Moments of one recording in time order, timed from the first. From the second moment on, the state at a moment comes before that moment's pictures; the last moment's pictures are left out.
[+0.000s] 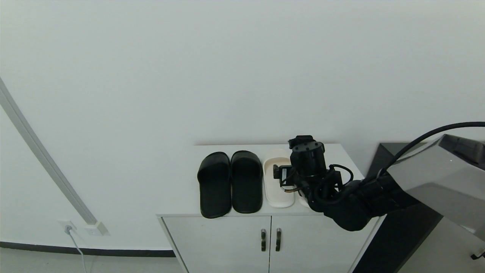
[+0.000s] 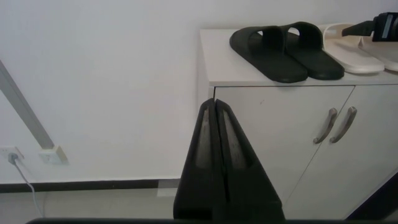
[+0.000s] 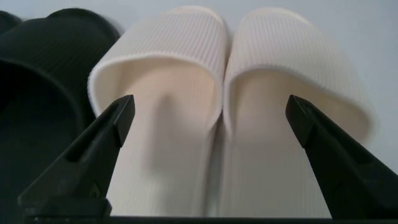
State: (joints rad) left arm 0.00 0.00 0.00 0.00 0.00 -0.01; right arm 0.69 2.17 -1.20 -0.64 -0.55 0.26
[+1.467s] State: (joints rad) left arm 0.00 0.00 0.00 0.00 0.00 -0.01; right arm 0.67 2.14 -1.22 -0.65 -0.54 0.18
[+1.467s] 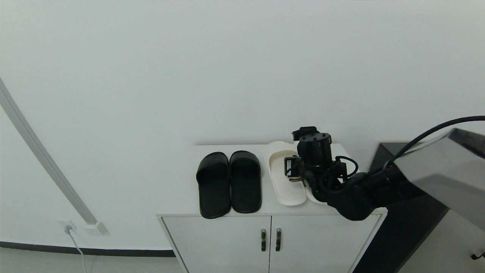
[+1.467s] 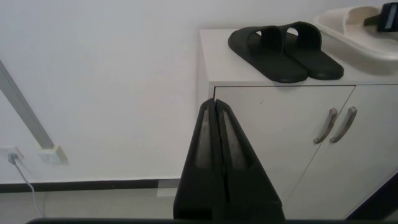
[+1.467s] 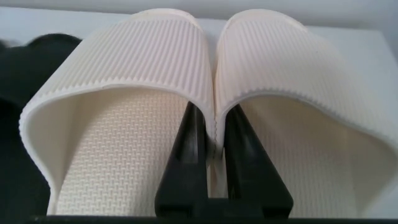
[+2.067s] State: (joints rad) left arm 0.00 0.00 0.00 0.00 0.00 -0.01; right arm 0.76 1.58 -0.66 -0.63 -0.12 0.10
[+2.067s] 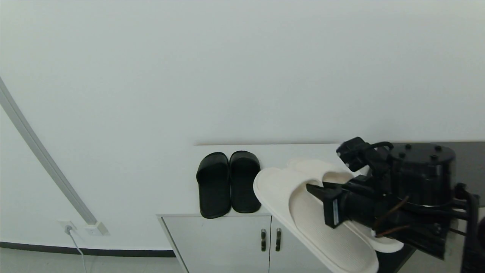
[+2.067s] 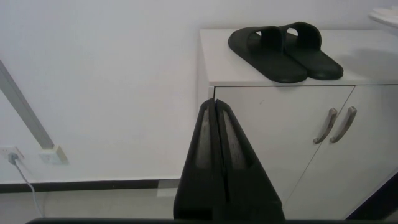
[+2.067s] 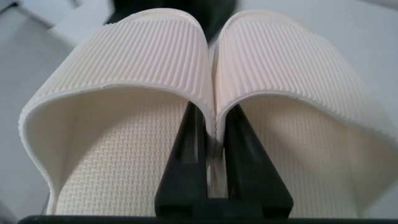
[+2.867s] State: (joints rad) left arm 0.00 0.00 0.00 0.00 0.00 -0.02; right arm 0.83 1.37 -0.52 -0.52 0.02 0.10
